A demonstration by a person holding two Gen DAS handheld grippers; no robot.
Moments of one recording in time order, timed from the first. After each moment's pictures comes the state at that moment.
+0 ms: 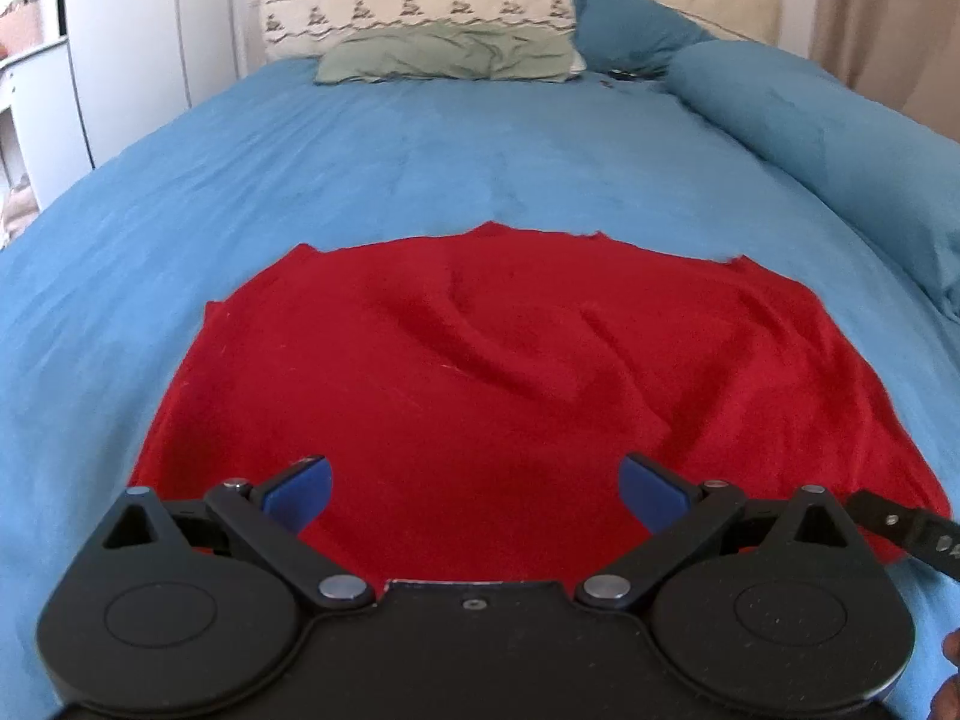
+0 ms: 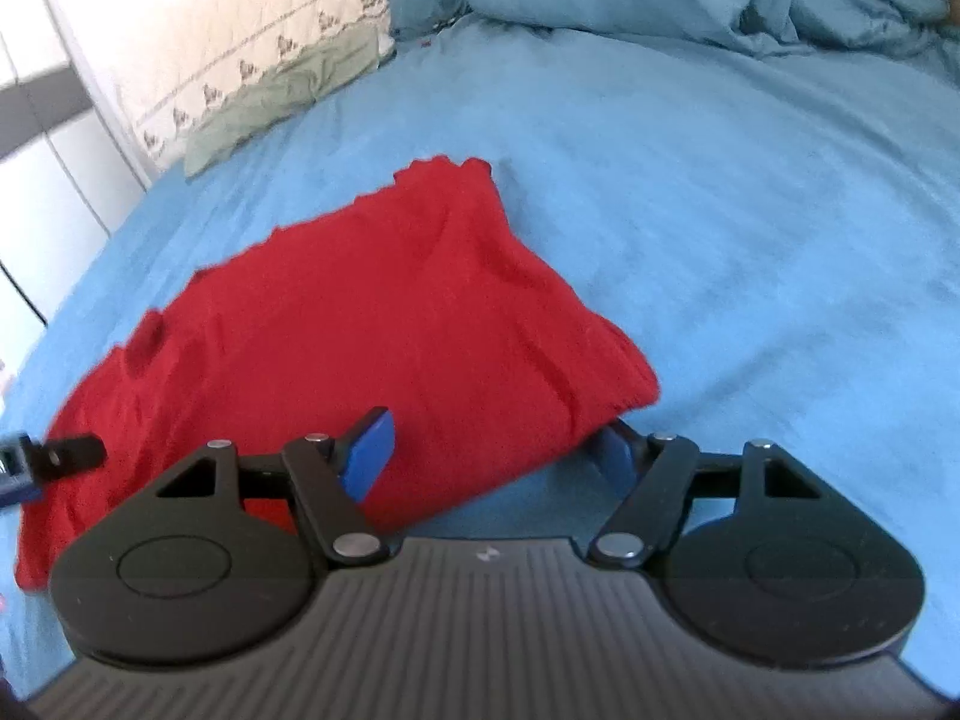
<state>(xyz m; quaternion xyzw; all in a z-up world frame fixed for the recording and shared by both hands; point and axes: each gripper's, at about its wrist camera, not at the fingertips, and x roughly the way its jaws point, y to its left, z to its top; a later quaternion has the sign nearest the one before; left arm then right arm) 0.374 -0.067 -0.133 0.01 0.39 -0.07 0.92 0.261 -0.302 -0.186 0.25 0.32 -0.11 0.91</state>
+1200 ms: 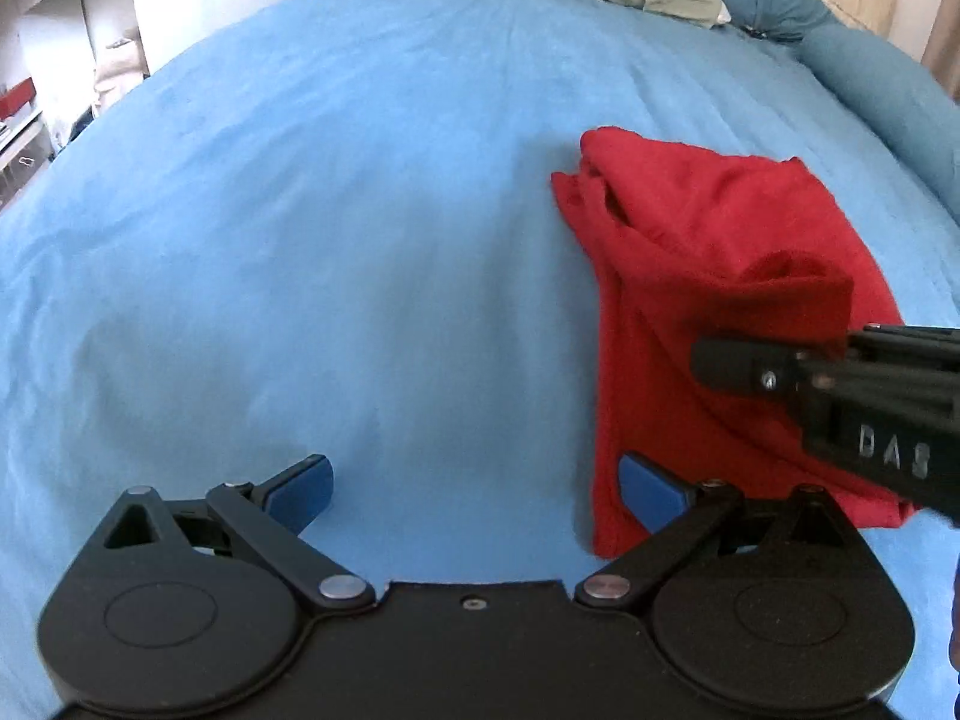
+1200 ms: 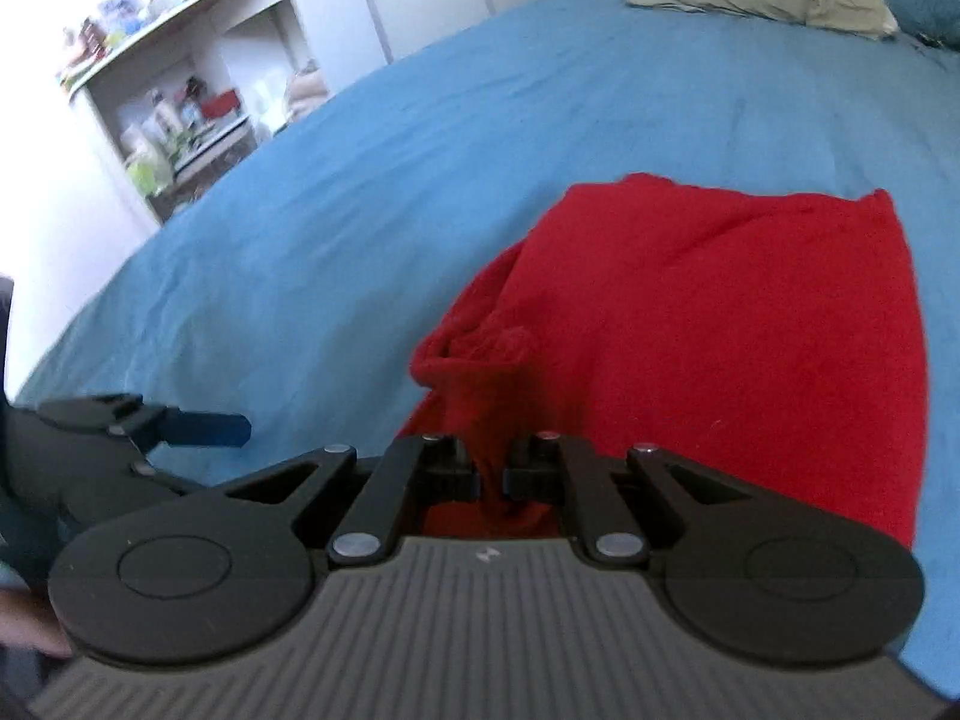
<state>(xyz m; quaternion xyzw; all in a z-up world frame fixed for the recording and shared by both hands) 0.368 0.151 -0.157 -0.02 0.47 -0.02 0.88 0.386 0.007 -0.128 0.02 0.39 0.24 0.89</state>
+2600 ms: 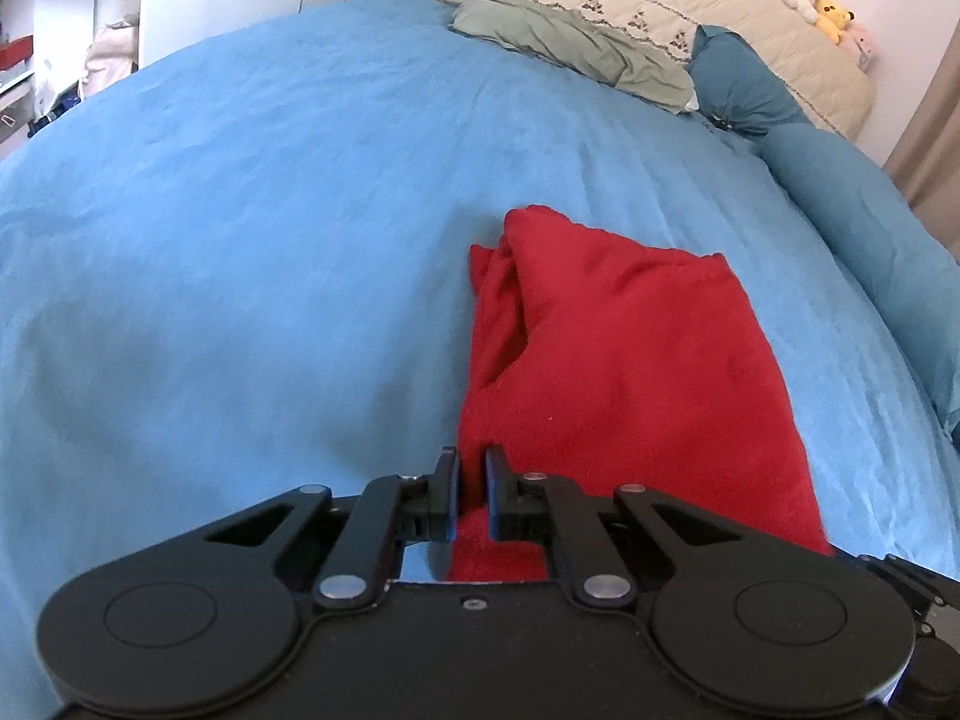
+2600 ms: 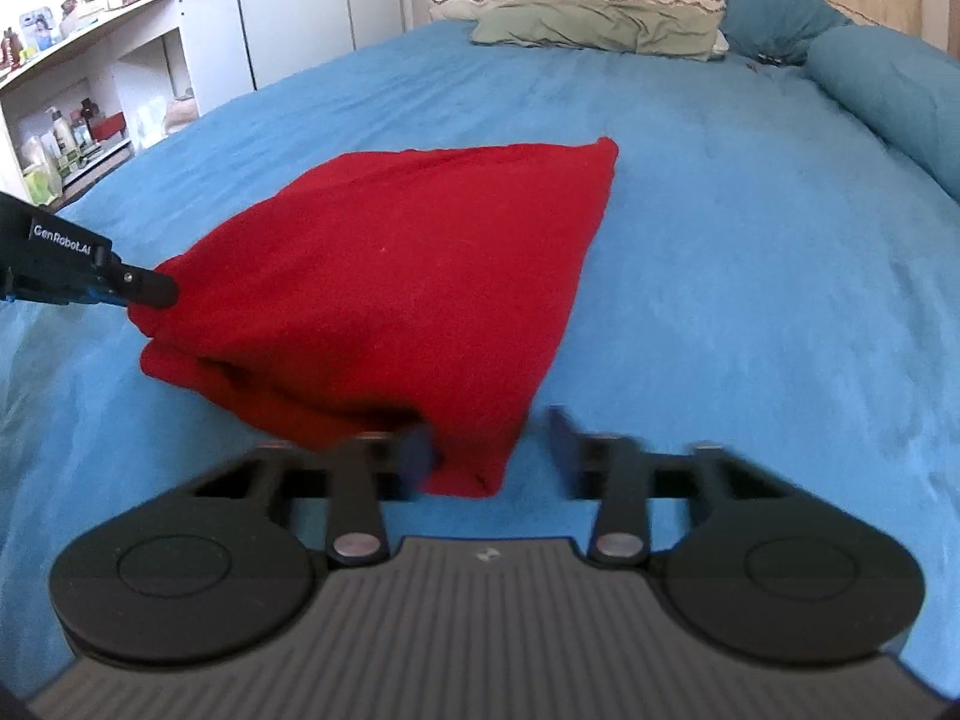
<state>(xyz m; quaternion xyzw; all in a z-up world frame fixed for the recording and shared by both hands) 0.365 0.132 -0.132 -0.12 0.42 -0.06 0.89 0.297 -0.106 -0.151 0.00 0.35 0.10 0.93</state>
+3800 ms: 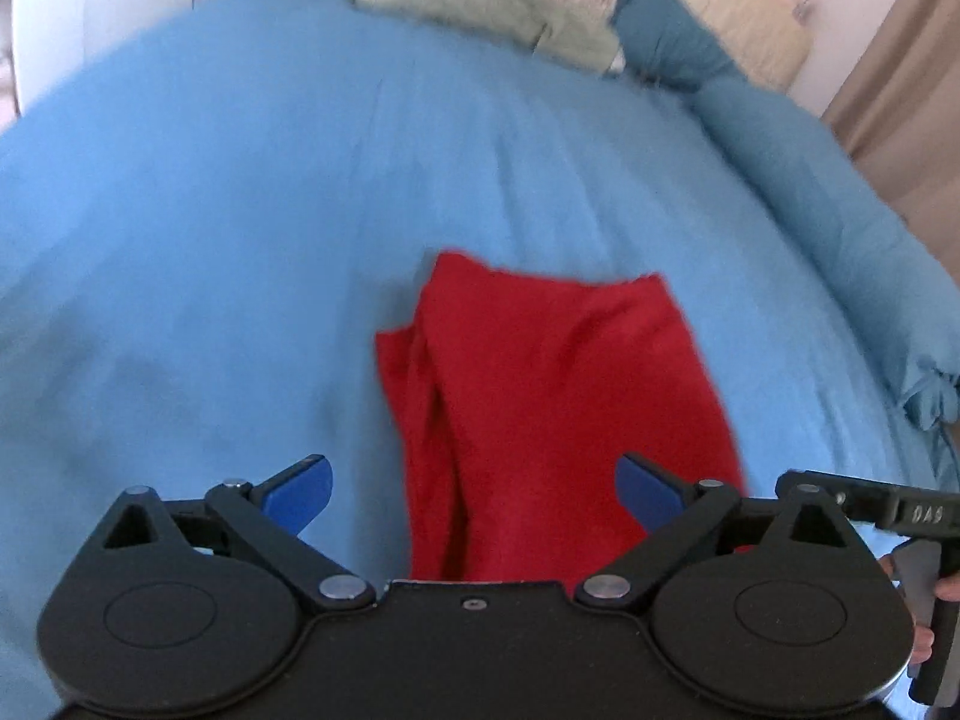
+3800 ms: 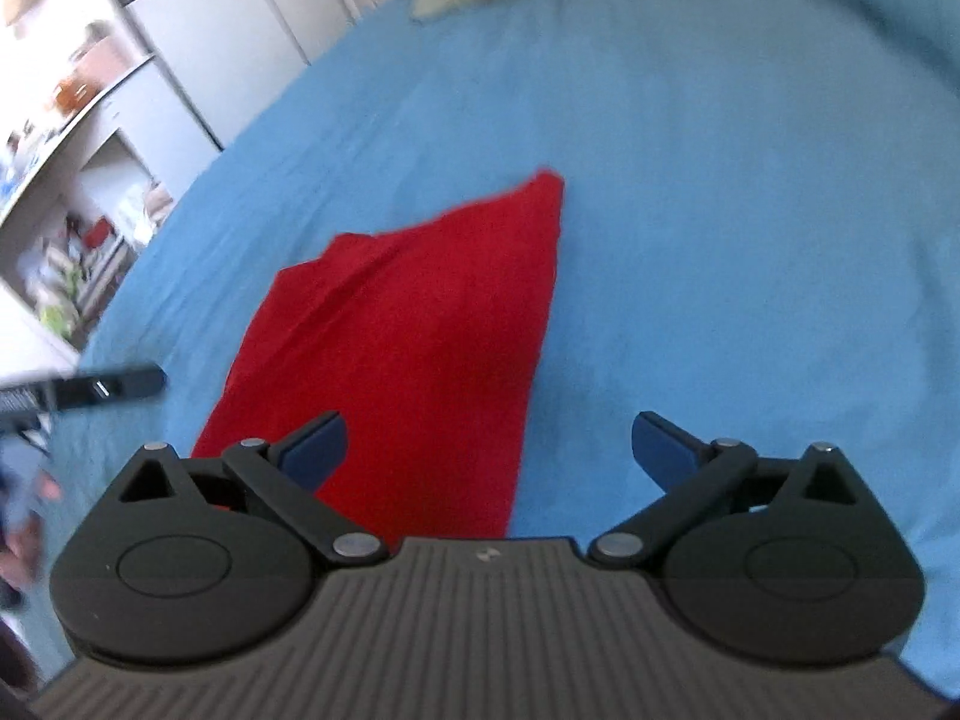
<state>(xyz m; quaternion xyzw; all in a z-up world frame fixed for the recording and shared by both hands) 0.466 0.124 -0.115 -0.10 0.47 -0.15 0.86 0.411 -0.184 -0.102 0.16 0.44 0.11 0.88</state>
